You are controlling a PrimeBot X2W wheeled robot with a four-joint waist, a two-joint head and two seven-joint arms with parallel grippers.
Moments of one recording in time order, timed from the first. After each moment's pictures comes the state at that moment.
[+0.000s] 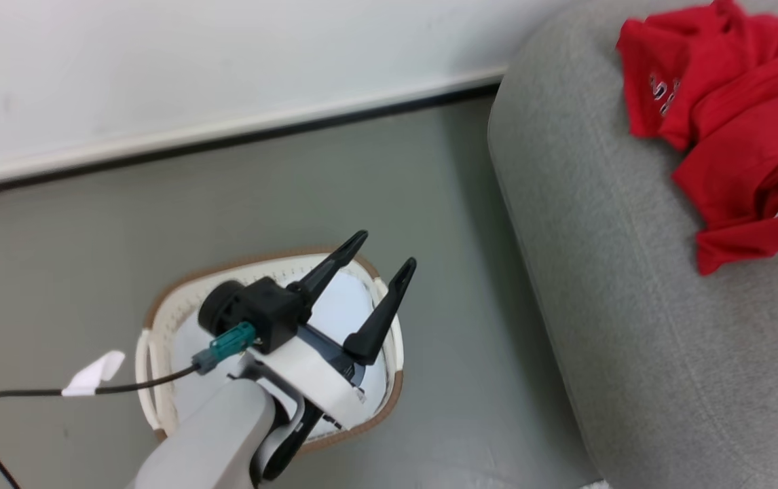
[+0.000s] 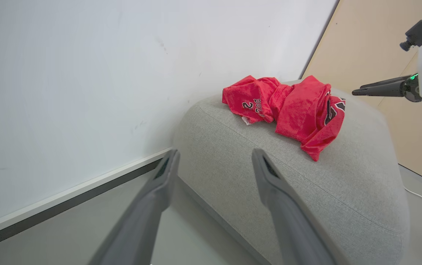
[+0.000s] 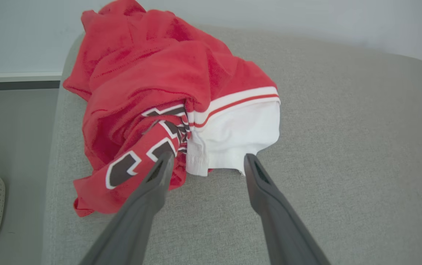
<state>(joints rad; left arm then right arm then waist) -0.58 0.28 -0.70 0.24 -0.48 -0.08 -0.26 -0.79 -0.73 0.44 0.65 0.77 0.13 0.30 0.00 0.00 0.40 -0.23</state>
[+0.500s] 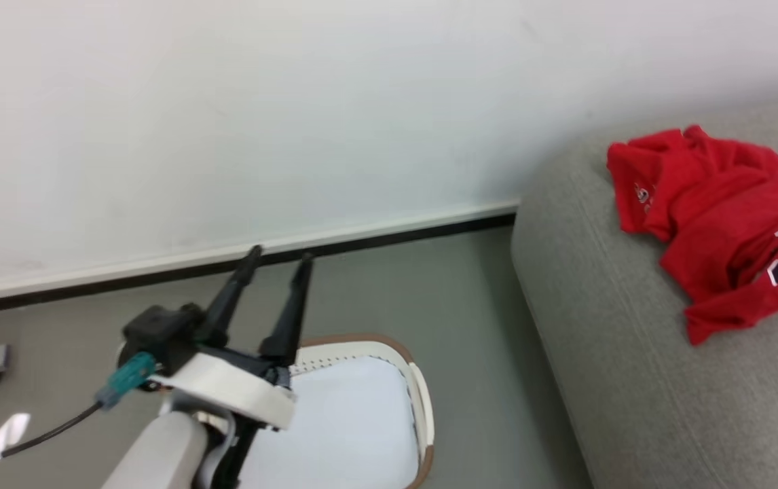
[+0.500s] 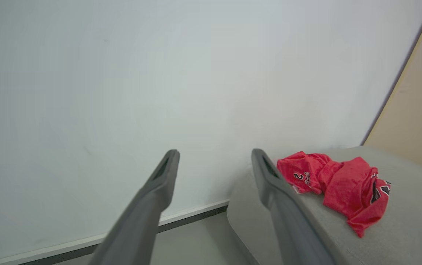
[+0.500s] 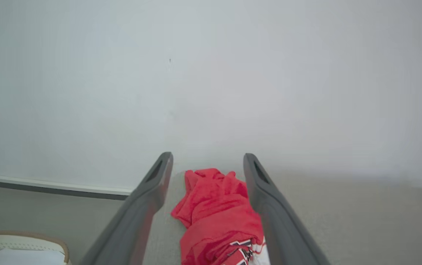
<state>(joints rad) -0.40 0.25 -0.43 0.20 -0.50 -0.05 -0.26 -0.63 -0.78 0.35 0.27 0.81 0.13 0.20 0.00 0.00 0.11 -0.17</state>
